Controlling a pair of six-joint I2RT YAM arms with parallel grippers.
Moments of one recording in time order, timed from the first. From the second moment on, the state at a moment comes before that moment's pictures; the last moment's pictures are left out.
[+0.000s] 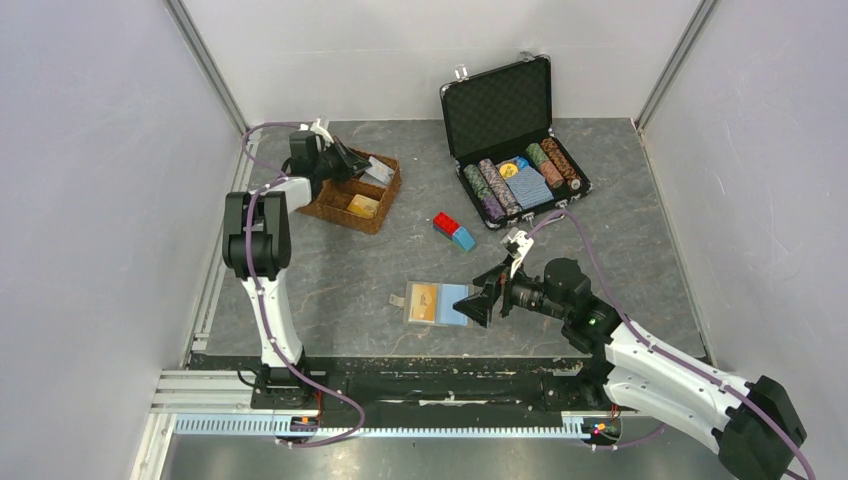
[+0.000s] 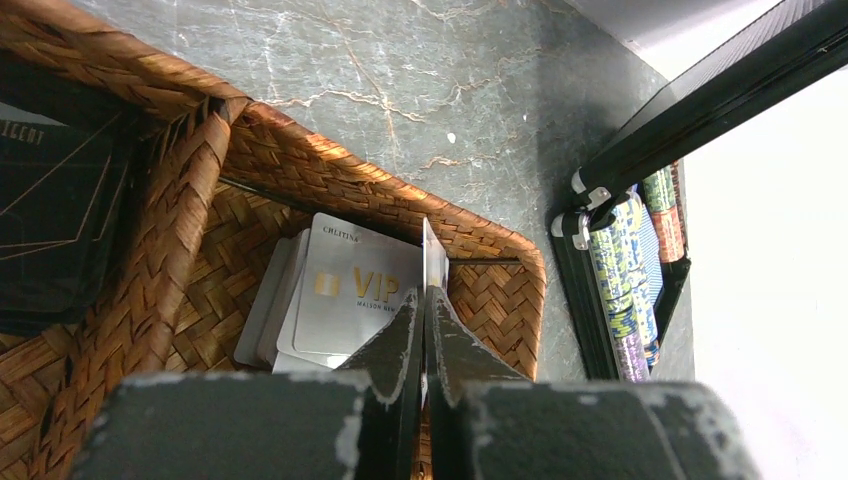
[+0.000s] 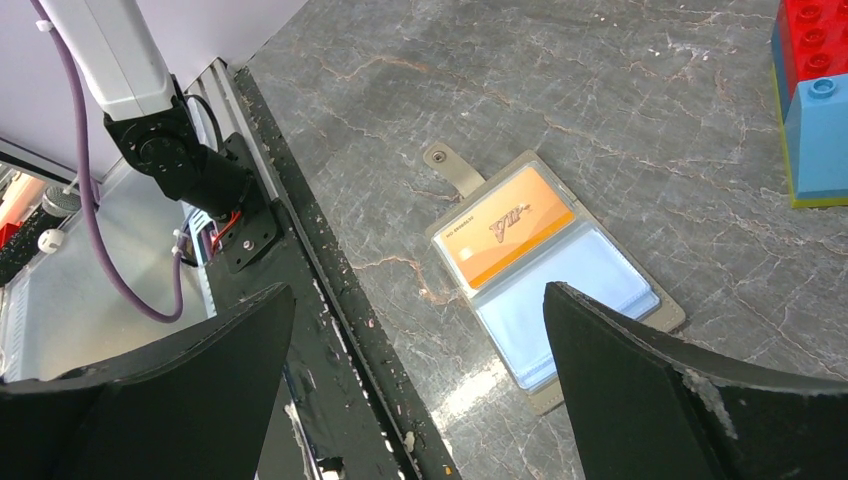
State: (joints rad) left arm -0.01 2.13 1.40 0.26 0.56 -0.64; right arm 0.74 0.79 0.36 0.21 -0.38 0.40
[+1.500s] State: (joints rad) left arm -0.02 2.15 1.49 0.14 0.56 -0.55; right arm 0.74 0.79 0.36 0.21 -0.34 0.40
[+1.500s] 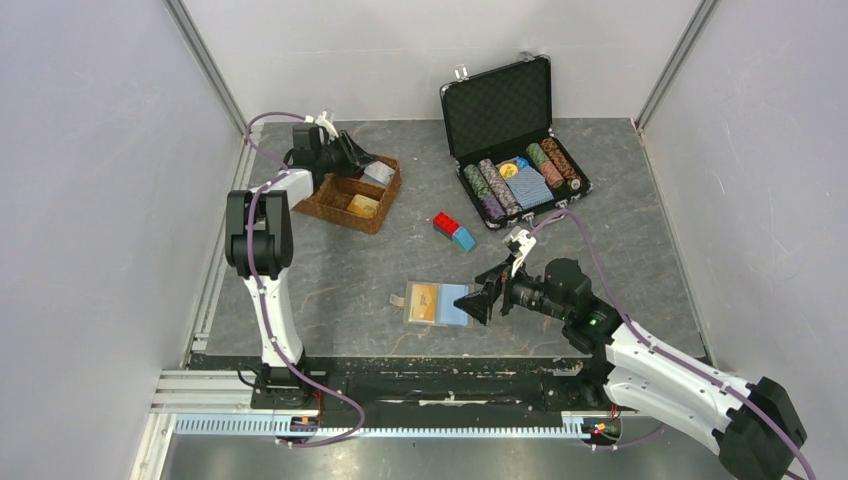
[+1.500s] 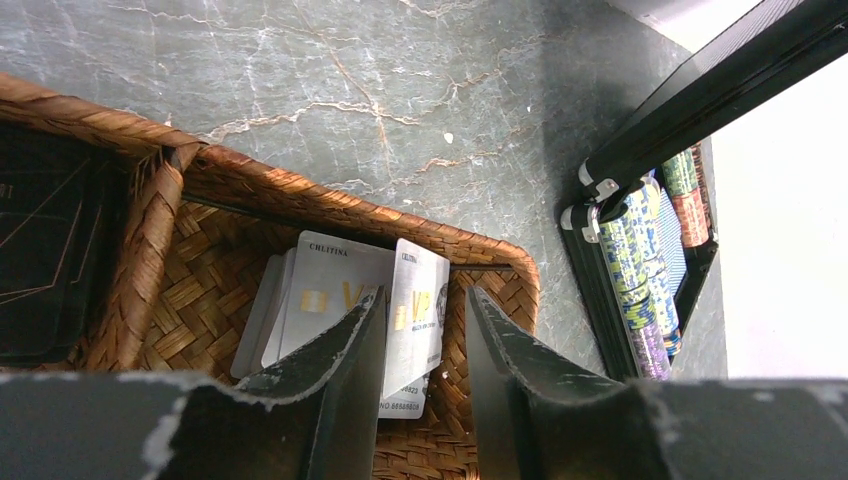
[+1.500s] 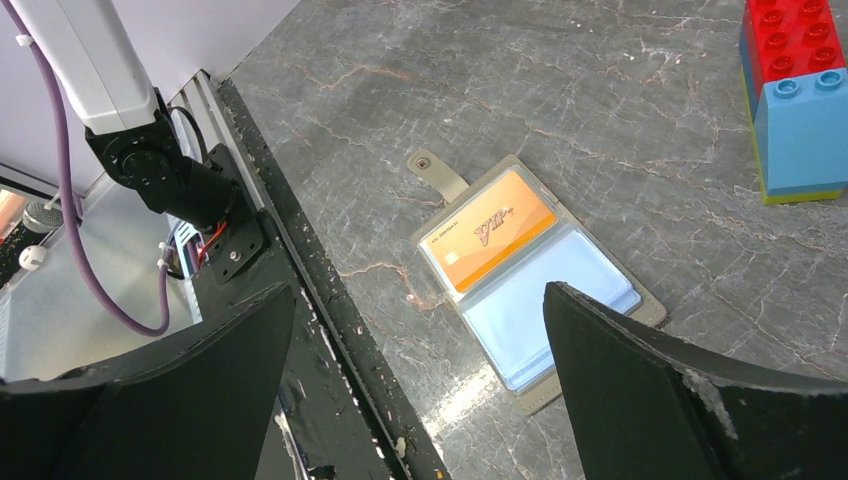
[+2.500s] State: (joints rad) left arm -0.02 2.15 1.51 0.12 0.53 -0.52; right arm 0.74 0.81 0.36 0.20 -0.34 0.39
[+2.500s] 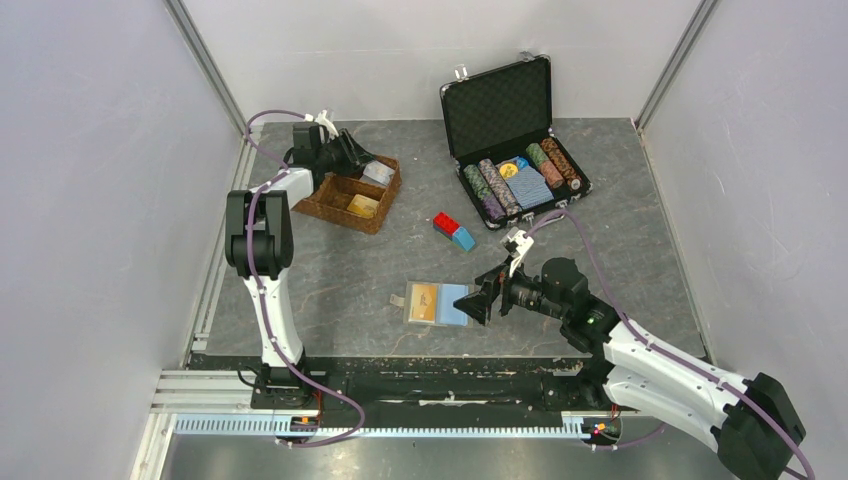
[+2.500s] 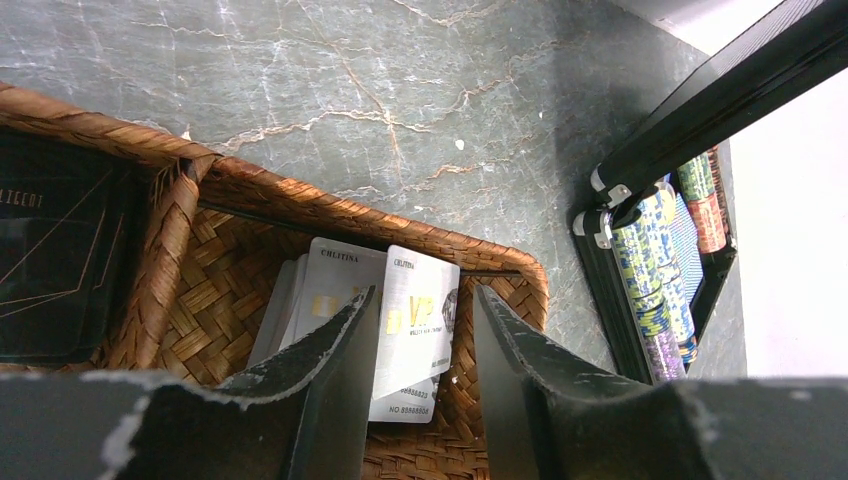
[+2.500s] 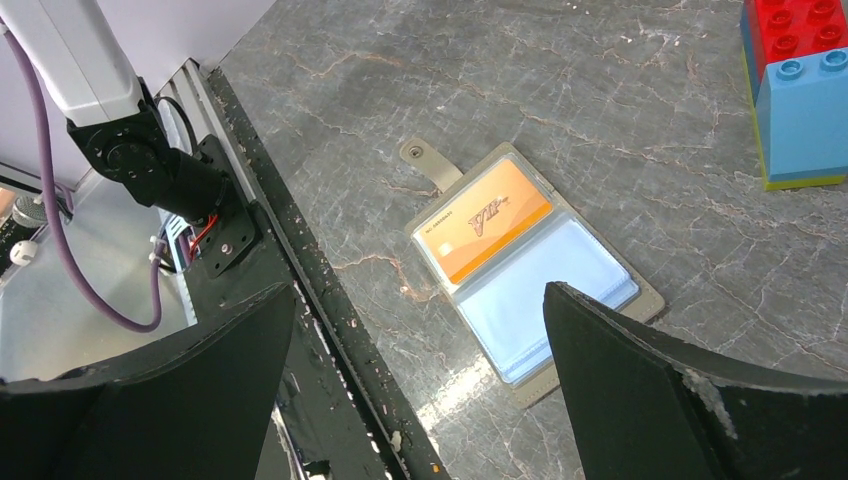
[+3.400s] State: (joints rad) left arm -0.02 1.94 1.53 -0.25 0.39 -0.46; right arm 0.74 0.87 0.42 0.11 -0.28 0.41
